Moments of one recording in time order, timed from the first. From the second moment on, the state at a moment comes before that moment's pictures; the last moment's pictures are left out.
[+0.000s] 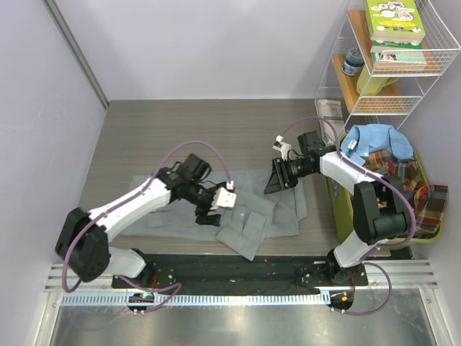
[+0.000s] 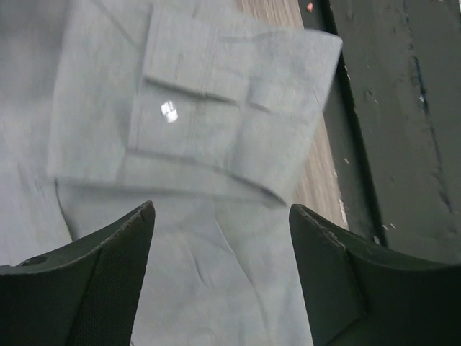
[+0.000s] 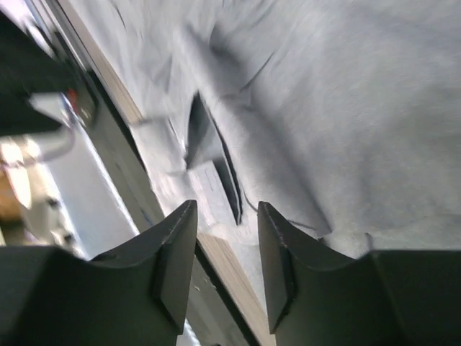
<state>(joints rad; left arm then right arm) -0.62 1.30 0.91 -0.73 0.75 0.99 0.26 1.61 1.02 -0.62 -0.85 -0.09</state>
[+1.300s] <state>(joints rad) -0.94 1.97 1.33 -0.67 0.58 1.07 0.17 1.85 1.04 -0.43 -0.88 0.17</state>
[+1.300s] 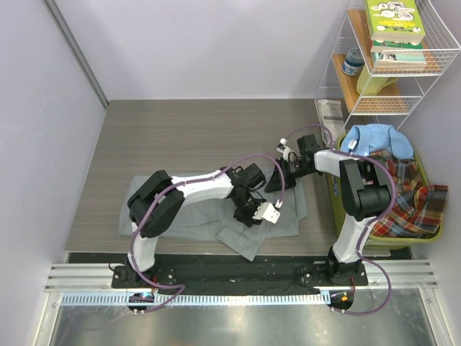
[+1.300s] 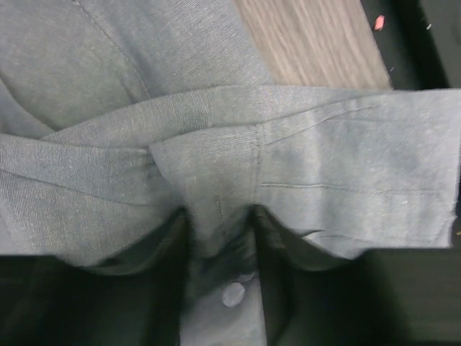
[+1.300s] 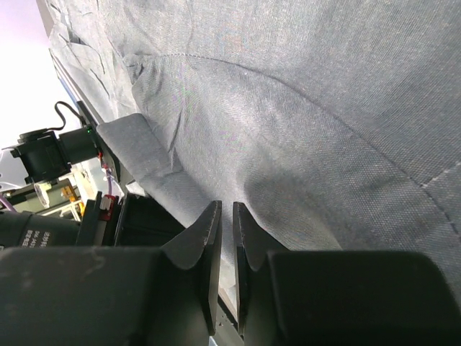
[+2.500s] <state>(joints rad) -1.39 1.55 1.52 -1.02 0.54 0.55 0.27 1.79 1.22 -0.59 -0.84 -0.05</state>
